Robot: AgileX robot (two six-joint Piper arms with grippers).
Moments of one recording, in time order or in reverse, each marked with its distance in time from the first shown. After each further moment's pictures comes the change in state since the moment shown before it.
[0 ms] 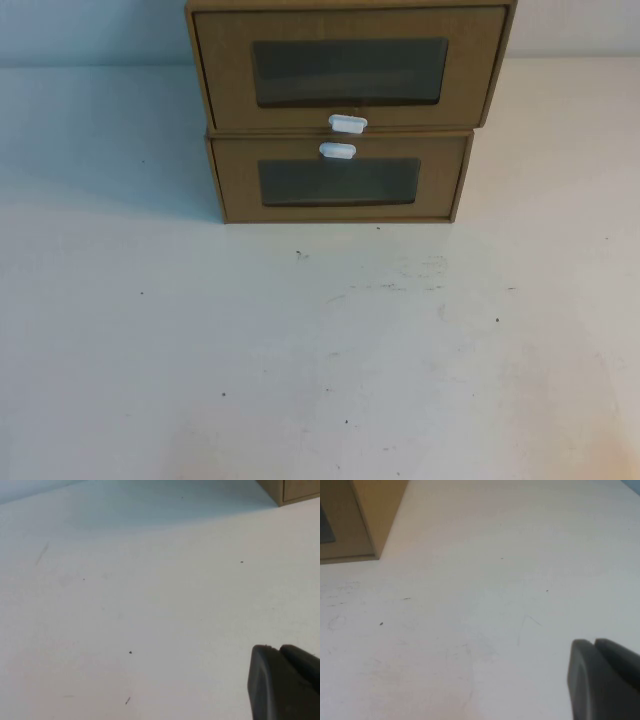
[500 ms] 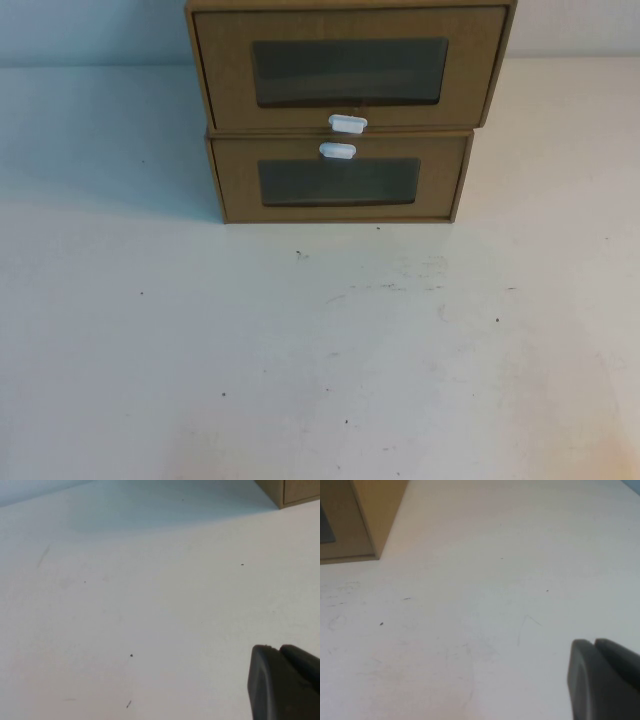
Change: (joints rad) right arm 0.000 0.000 0.000 0.000 0.000 0.000; left arm 0.000 0.000 0.000 0.000 -0.006 0.000
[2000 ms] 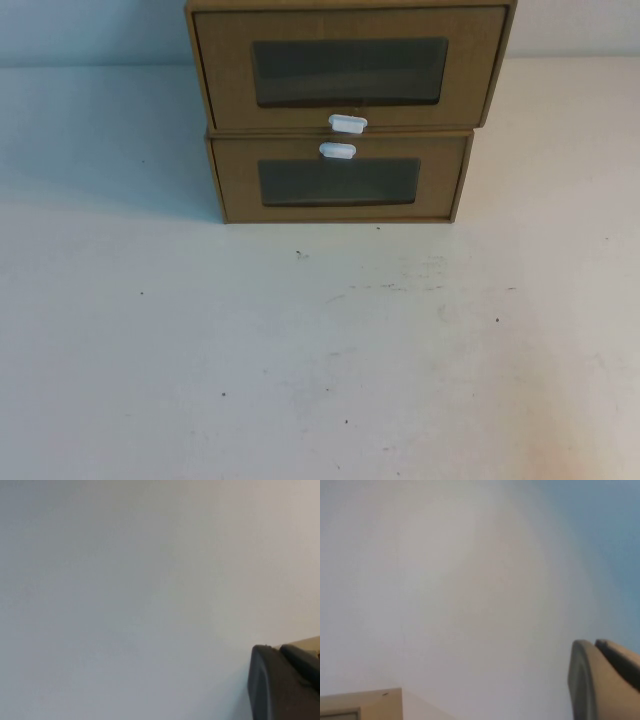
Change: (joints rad) right arm 0.000 0.000 0.001 0.010 -0.884 0.000; left arm 0.000 0.000 0.000 0.000 -0.868 0.000
